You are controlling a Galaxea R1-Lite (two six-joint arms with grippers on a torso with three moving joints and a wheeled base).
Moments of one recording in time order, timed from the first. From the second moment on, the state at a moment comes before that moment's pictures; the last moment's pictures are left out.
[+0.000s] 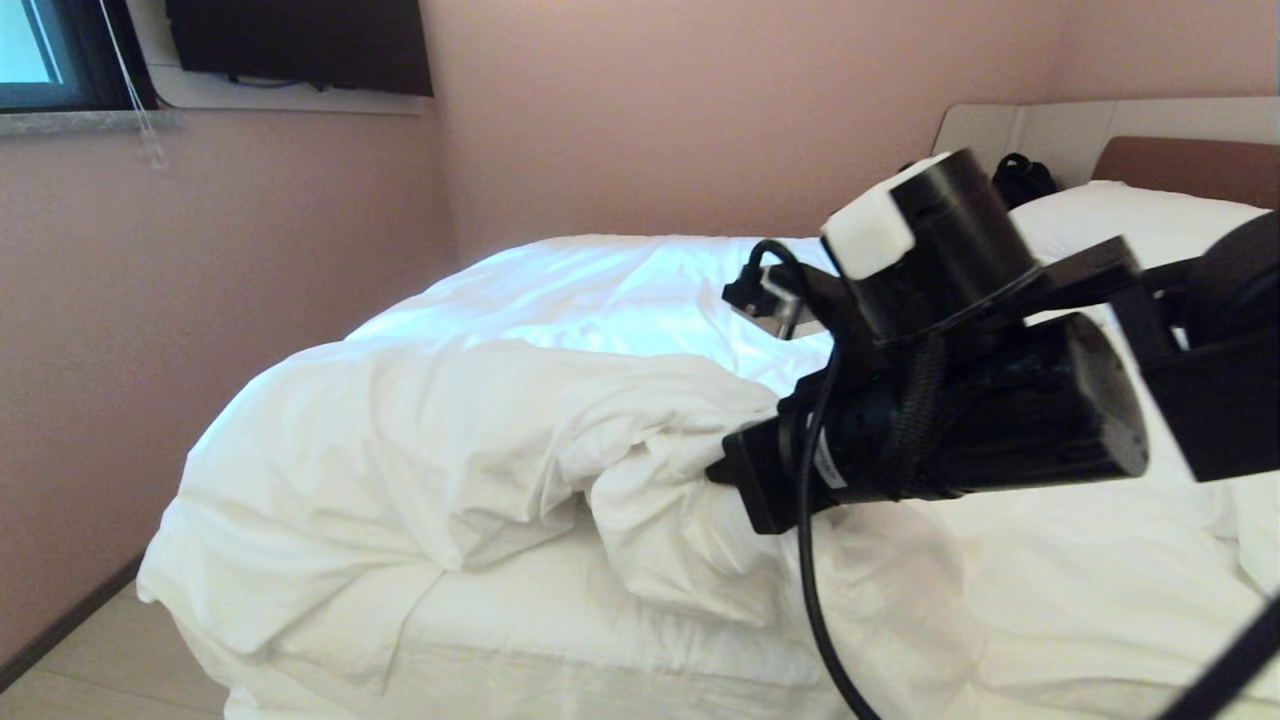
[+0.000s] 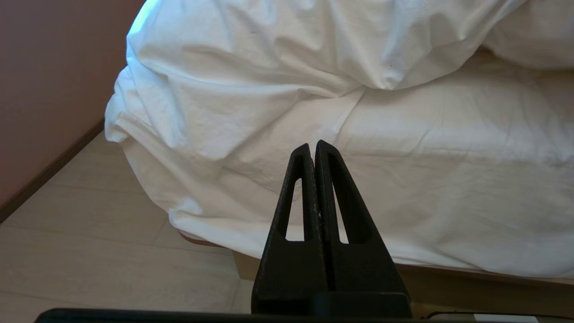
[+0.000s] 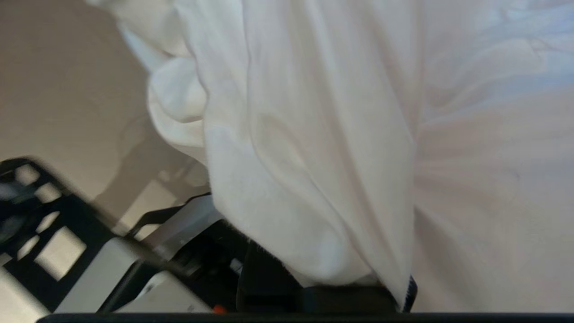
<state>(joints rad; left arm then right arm) 0.00 0.00 -0.04 0.09 0.01 0.00 0.87 1.71 -1.51 0.45 -0.09 0.22</state>
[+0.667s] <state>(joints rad) 0.00 0.00 -0.04 0.09 0.01 0.00 1.05 1.56 -1.44 0.57 -0.01 0.26</state>
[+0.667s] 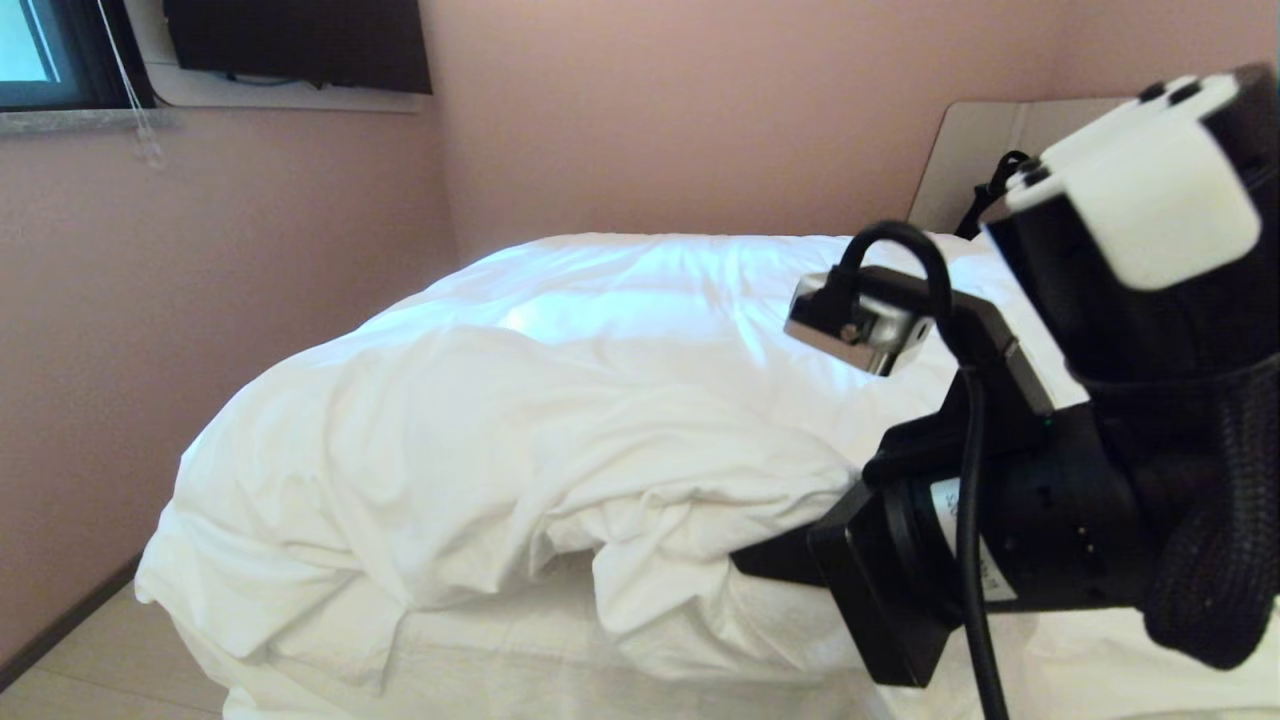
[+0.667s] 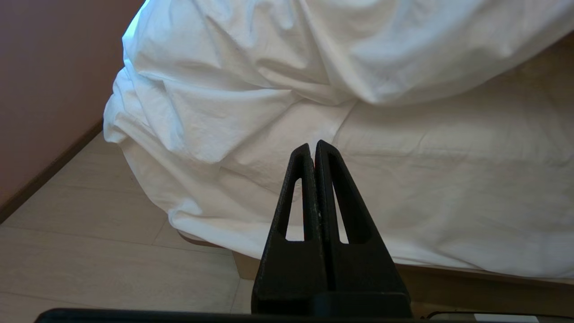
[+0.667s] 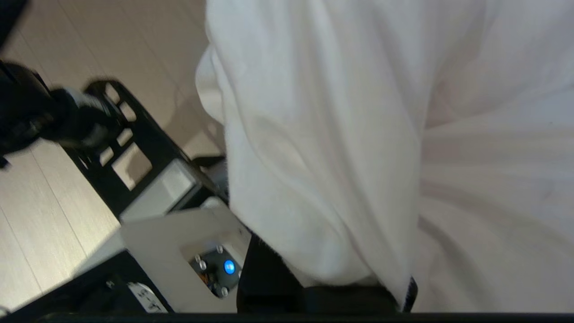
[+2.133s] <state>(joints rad) 0.00 0.00 -0.04 0.09 0.01 0.00 1.06 1.58 -1.24 0.45 -0.04 0.26</state>
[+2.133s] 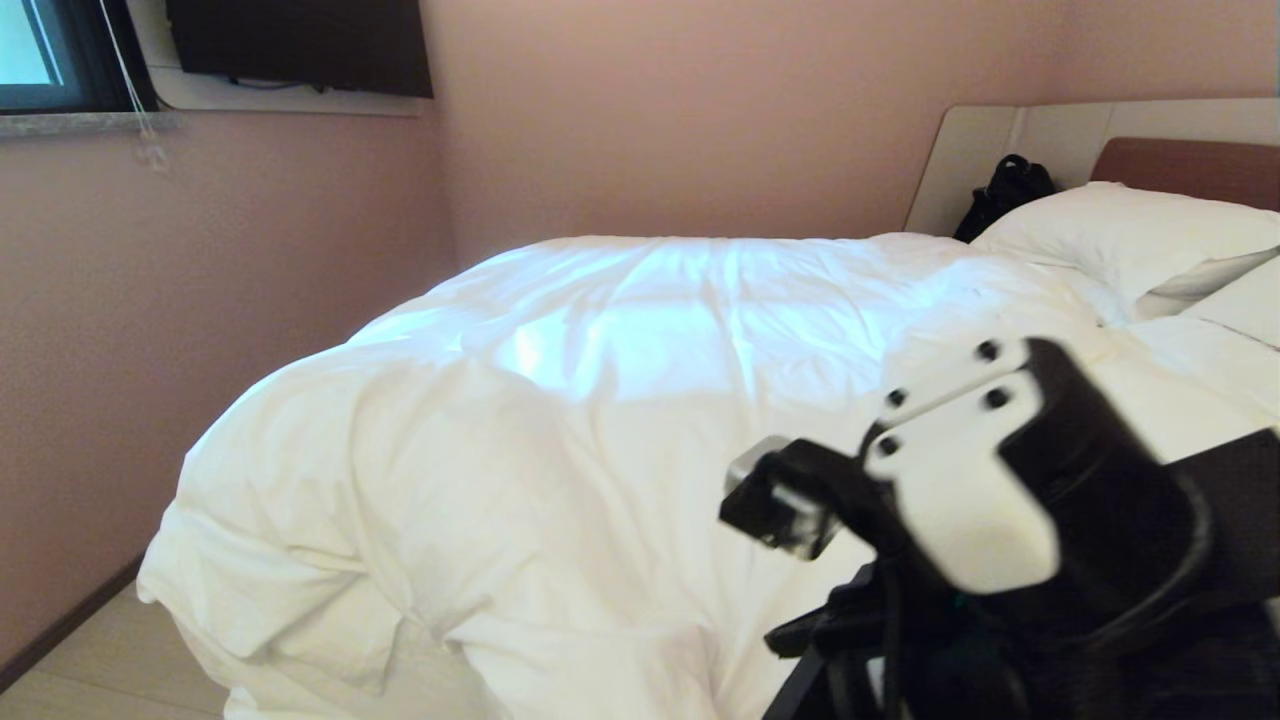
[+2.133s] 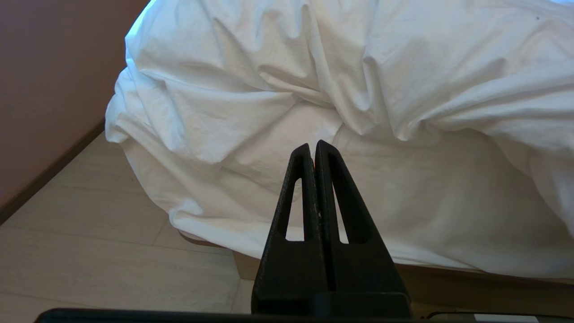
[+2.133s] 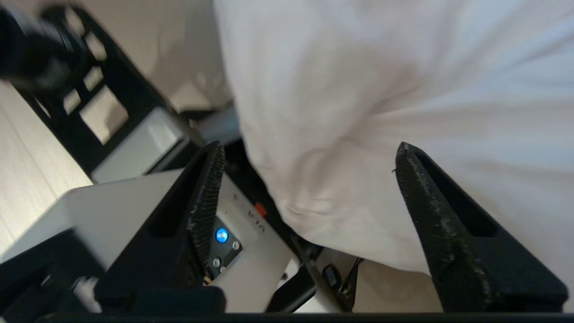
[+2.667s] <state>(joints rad) 0.00 0.00 -0.04 0.09 0.01 0.00 0.49 1.35 -1.25 0.44 -0.03 0.26</state>
